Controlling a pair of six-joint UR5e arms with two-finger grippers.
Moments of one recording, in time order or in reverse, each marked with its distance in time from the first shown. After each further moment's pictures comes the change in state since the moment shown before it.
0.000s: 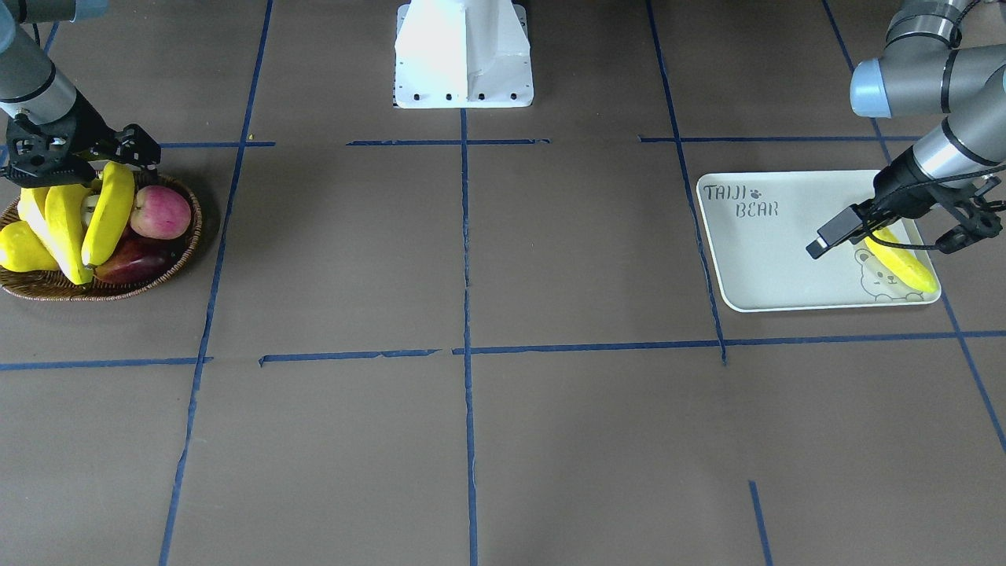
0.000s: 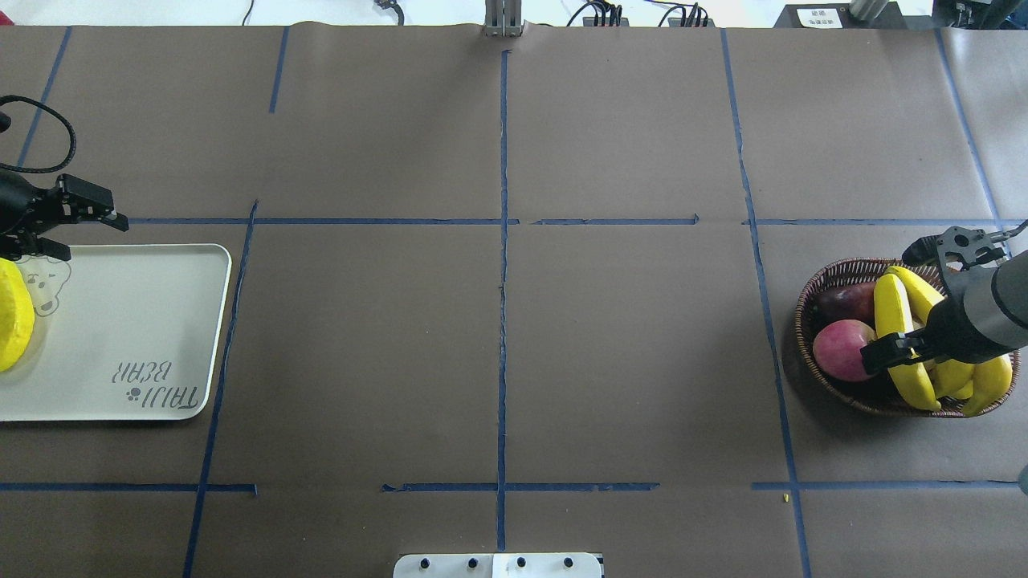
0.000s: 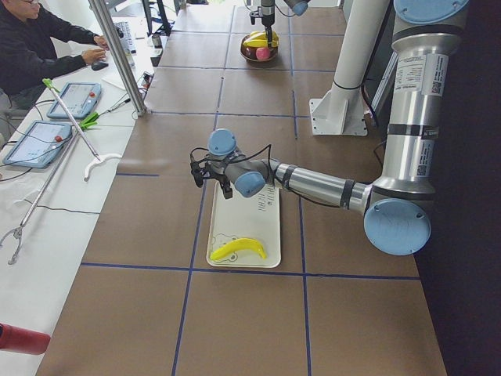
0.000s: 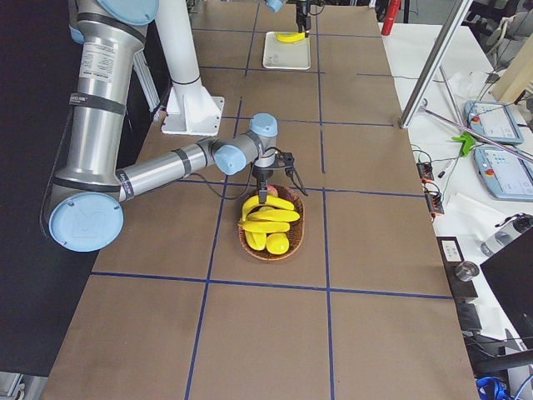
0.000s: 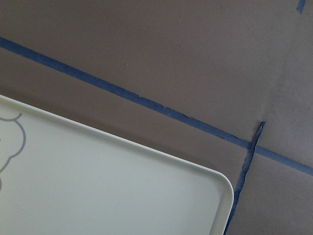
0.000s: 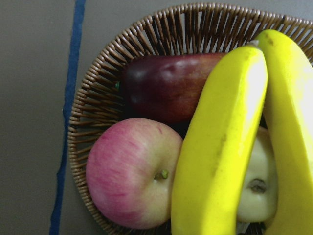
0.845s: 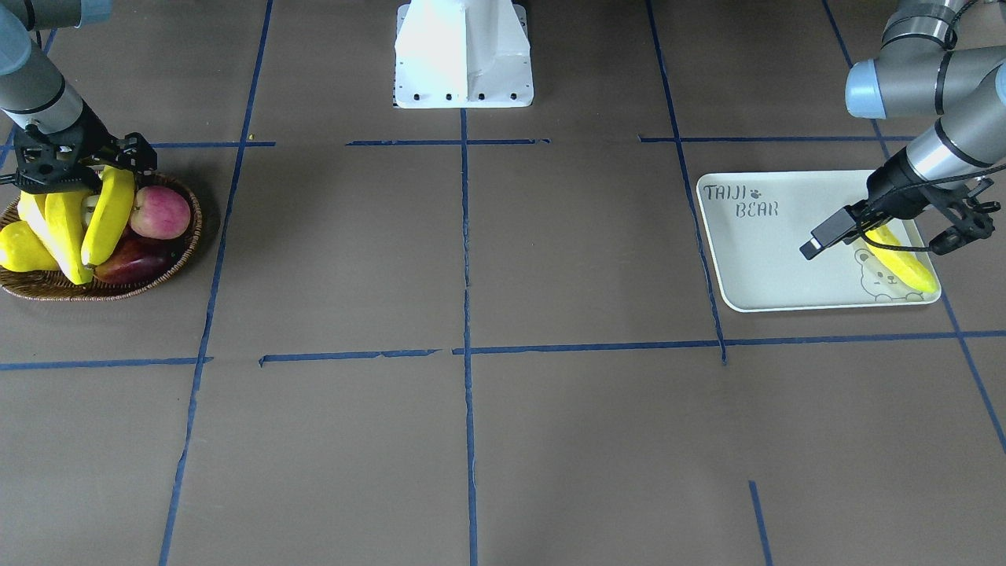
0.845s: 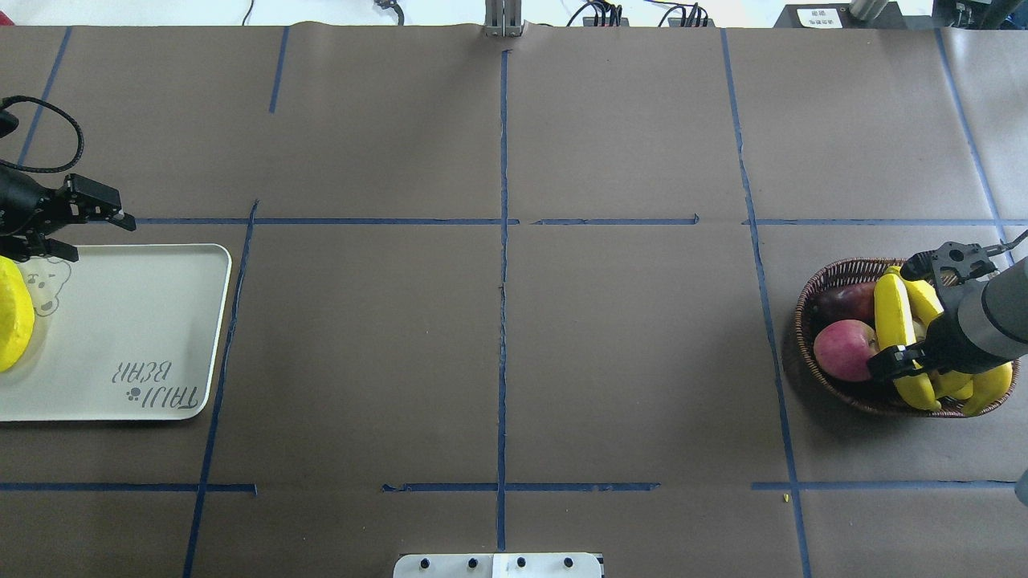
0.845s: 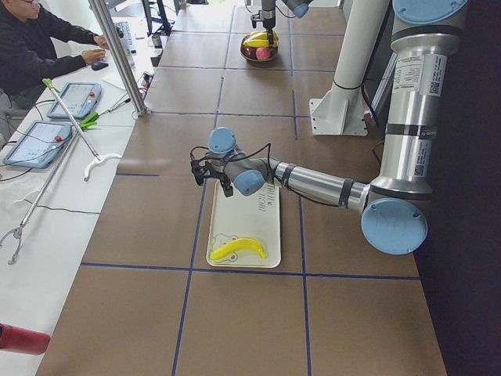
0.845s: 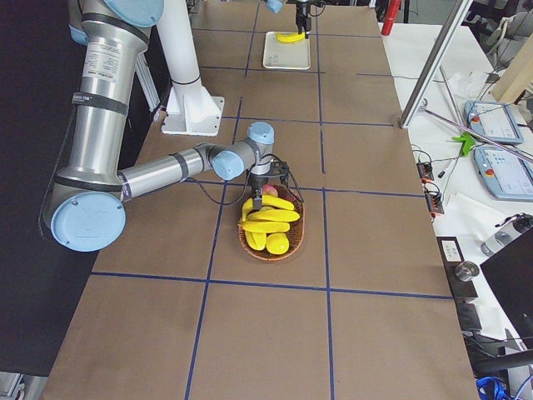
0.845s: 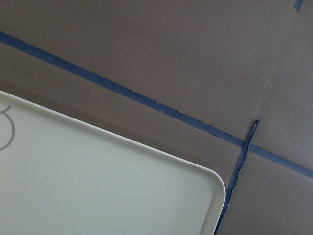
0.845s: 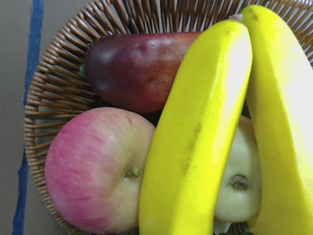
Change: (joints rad) left arm 0.009 -0.006 0.000 -0.002 -0.001 -0.018; right arm -0.015 -0.011 -0.028 -0.008 -0.030 -0.004
